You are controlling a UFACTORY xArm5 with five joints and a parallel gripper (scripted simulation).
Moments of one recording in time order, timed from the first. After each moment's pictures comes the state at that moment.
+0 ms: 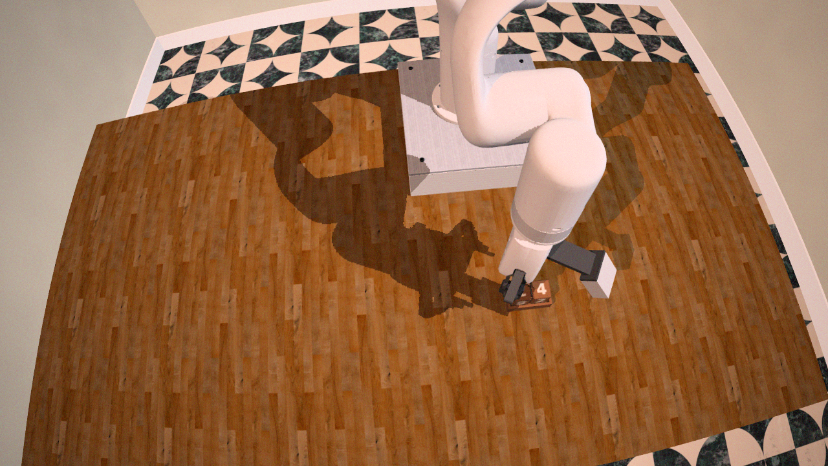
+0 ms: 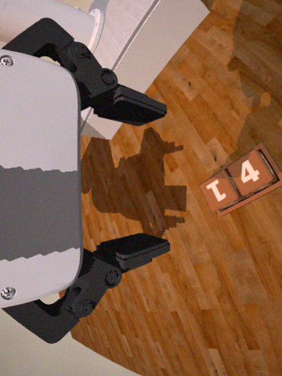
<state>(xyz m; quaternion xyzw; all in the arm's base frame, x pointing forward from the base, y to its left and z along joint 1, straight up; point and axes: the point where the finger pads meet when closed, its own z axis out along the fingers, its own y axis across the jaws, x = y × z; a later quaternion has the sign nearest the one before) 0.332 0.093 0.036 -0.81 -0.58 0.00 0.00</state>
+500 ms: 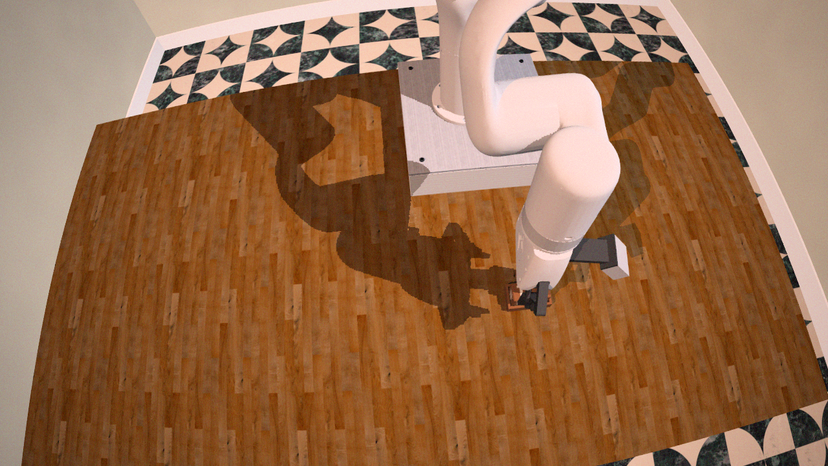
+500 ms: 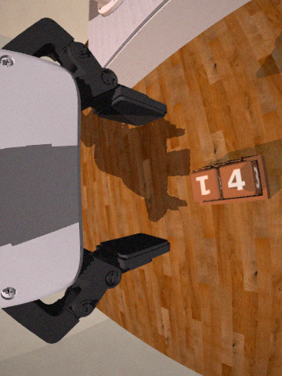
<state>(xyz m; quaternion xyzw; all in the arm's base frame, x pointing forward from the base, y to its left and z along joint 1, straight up) 0.343 0.103 0.040 -0.70 -0.72 0.00 0.00</state>
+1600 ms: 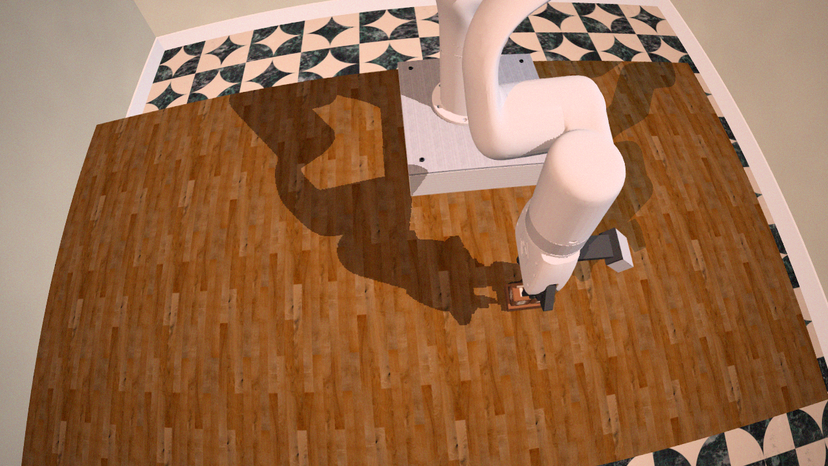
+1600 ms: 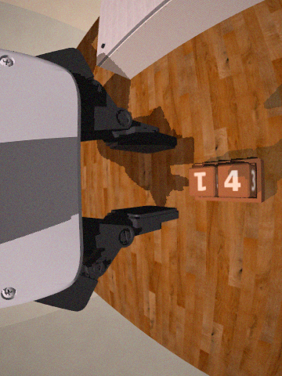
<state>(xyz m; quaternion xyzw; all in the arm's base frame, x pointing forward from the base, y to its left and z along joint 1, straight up) 0.347 0.107 0.041 -0.65 -0.76 0.00 0.00</state>
